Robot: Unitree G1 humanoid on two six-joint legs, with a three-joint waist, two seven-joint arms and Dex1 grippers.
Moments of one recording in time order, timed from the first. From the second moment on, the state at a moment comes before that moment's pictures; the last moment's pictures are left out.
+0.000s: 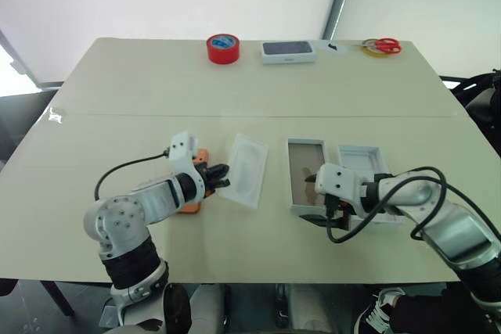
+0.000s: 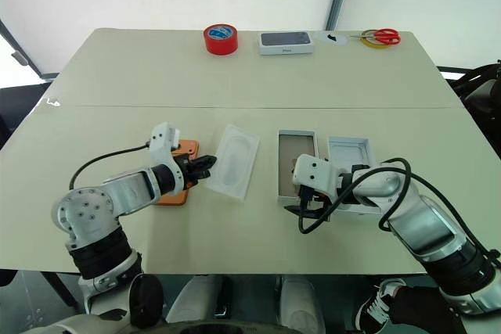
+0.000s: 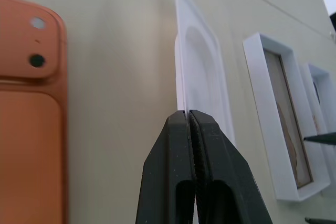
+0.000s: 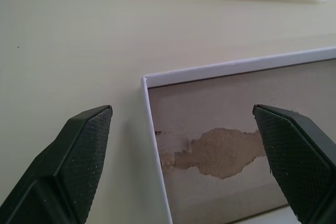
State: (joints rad) left arm -0.46 -0.01 0.54 -0.46 -0.79 1.61 0.09; right arm -0.33 -0.92 0.30 -0.43 0.17 0.64 0.96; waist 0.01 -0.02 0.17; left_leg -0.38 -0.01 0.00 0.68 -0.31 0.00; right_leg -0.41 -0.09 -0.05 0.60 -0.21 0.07
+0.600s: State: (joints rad) left arm -0.46 0.03 0.62 -0.46 -0.87 1.61 0.11; right arm -0.36 -0.99 0.35 -0.41 0.12 0.66 1.11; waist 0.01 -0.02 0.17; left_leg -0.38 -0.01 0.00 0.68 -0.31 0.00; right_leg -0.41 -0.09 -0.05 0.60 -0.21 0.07
